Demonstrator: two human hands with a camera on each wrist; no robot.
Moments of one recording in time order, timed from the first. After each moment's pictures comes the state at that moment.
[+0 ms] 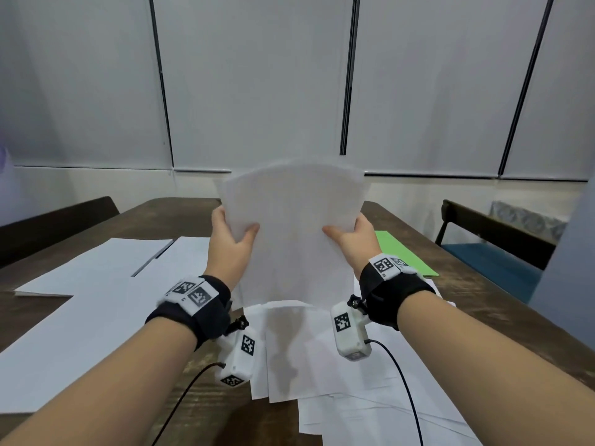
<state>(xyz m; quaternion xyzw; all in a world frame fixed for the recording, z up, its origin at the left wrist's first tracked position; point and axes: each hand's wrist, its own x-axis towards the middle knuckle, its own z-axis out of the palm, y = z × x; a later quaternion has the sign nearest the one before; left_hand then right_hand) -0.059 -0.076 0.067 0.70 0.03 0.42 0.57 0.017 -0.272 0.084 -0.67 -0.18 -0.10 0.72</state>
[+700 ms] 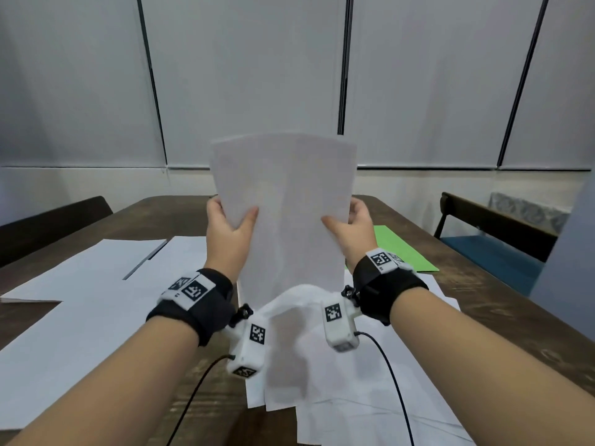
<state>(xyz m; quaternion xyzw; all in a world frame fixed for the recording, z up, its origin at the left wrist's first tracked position) -0.041 -0.085 0.079 0.66 0.02 0.44 0.61 0.043 -0.263 0.080 -0.63 -0.16 -0.12 0.75</state>
